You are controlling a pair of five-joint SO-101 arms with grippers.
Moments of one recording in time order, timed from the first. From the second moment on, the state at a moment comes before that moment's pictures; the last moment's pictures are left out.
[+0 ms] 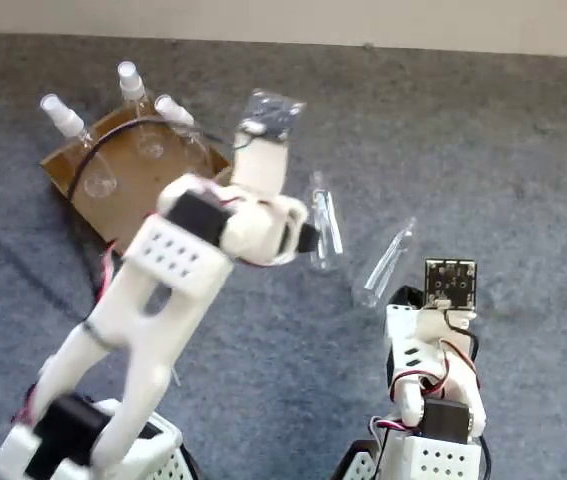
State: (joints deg) left arm 24.6 -17.6 12.0 73.4 15.4; right arm 4.1 -104.9 95.2 51.5 8.5
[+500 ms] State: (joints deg) left arm 25.5 26.2 -32.1 87.3 23.9; right arm 4.2 -104.9 95.3 51.5 8.3
